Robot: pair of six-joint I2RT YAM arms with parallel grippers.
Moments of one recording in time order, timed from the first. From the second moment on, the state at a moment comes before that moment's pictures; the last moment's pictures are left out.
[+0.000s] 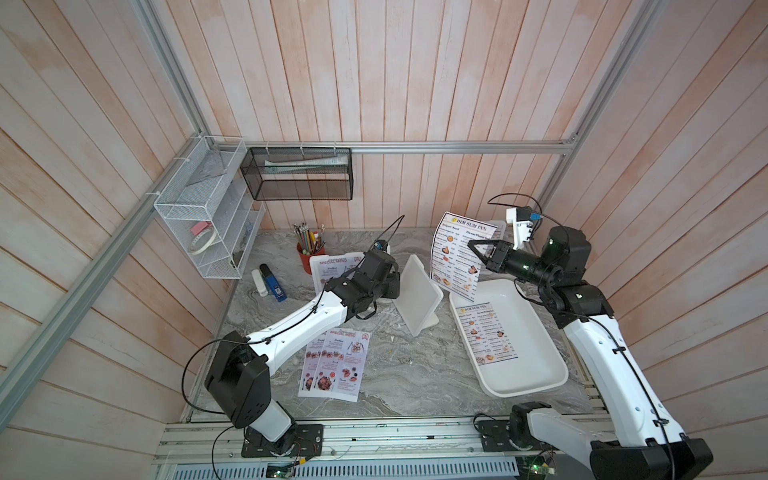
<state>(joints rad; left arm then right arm) -0.72 1.58 1.30 -0.41 -0.16 -0.44 0.16 1.10 1.22 -0.35 -0.66 0.55</state>
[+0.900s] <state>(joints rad) -0.72 1.58 1.30 -0.41 -0.16 -0.44 0.16 1.09 1.22 -0.37 -0.66 0.54</state>
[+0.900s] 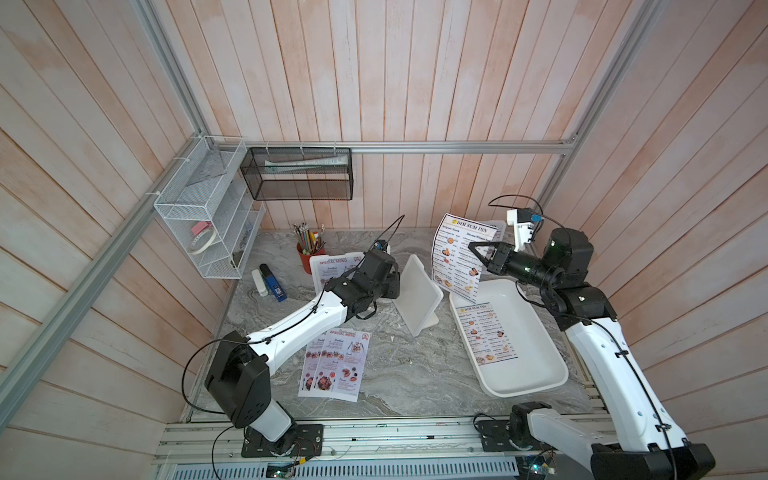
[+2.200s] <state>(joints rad) -0.76 1.57 1.33 -0.44 -0.17 -0.40 0.19 1.22 1.23 -0.35 -0.61 0.50</state>
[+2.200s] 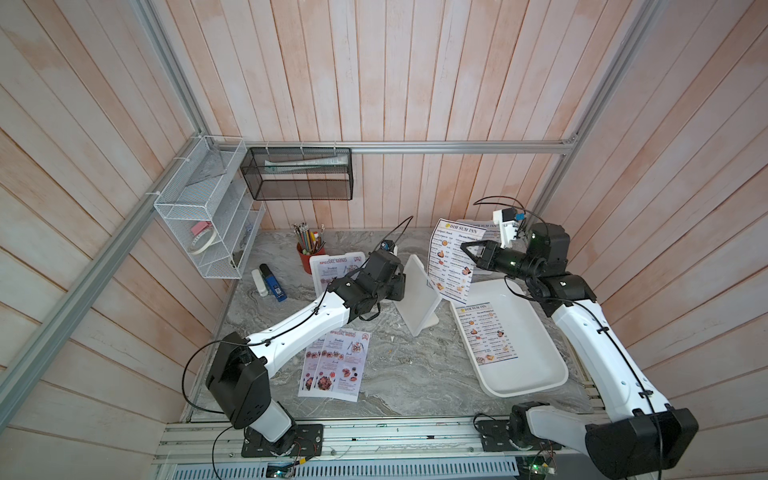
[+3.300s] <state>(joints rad) -0.72 1.45 1.29 -0.50 -0.24 -0.44 0.40 1.28 1.08 0.01 -0.30 0.44</state>
